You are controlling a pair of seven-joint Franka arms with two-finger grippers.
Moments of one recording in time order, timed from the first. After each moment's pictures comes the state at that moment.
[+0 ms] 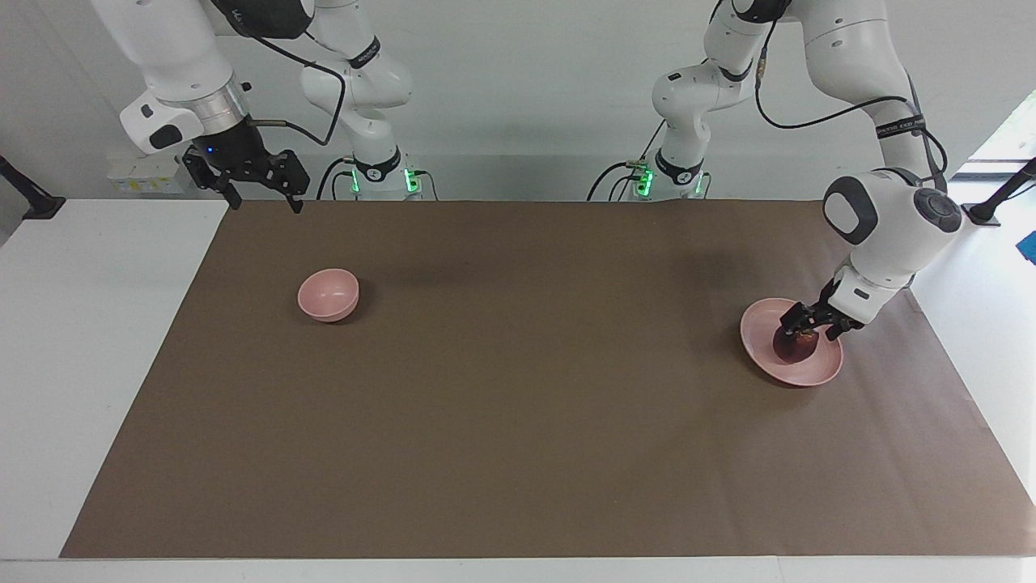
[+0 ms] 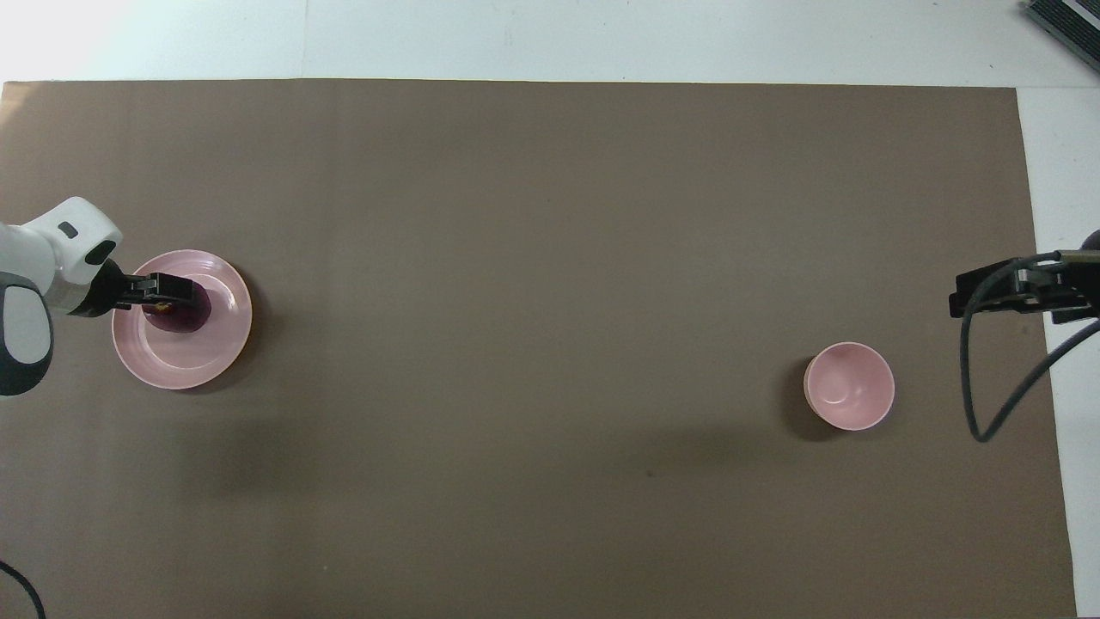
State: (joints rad) left arm 0.27 0.22 -0.14 -2.02 -0.06 2.27 0.16; right arm 0.01 -0.03 -0.03 -1.58 -0.01 1.50 0.07
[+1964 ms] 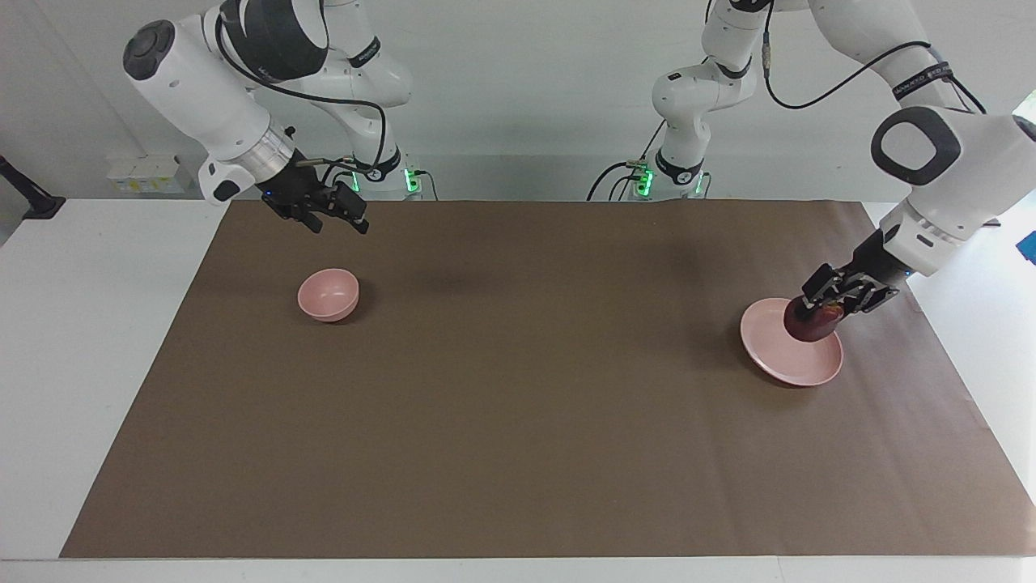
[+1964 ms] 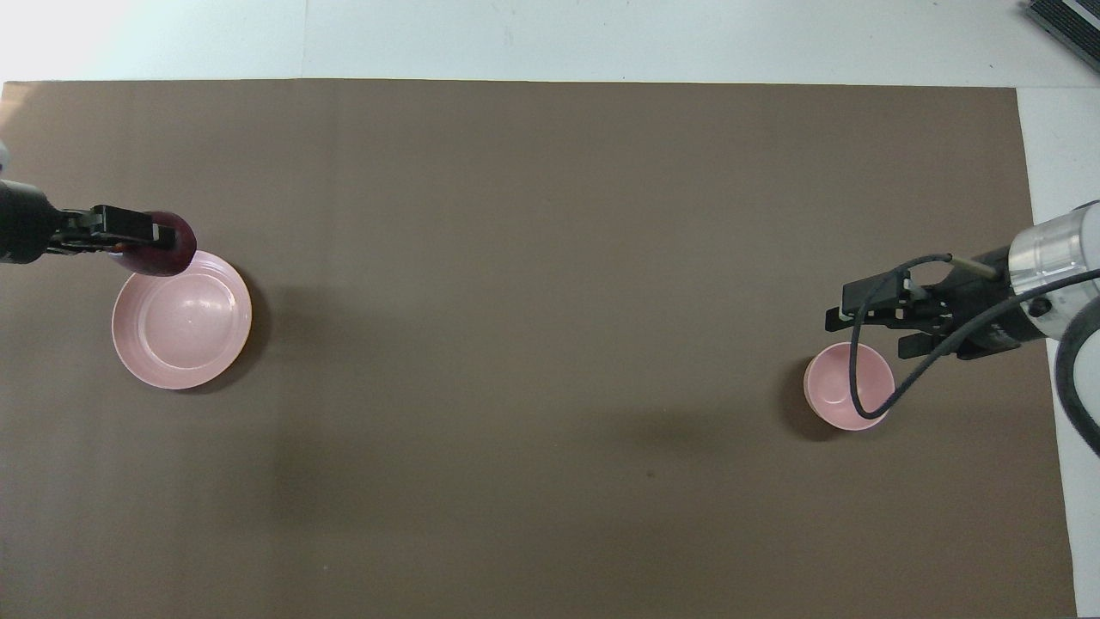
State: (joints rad) left arm 0.26 0.12 -0.15 -1.74 -0.43 1.91 0.26; right arm 0.02 -0.05 -0.02 -1.83 0.38 1.65 0.25
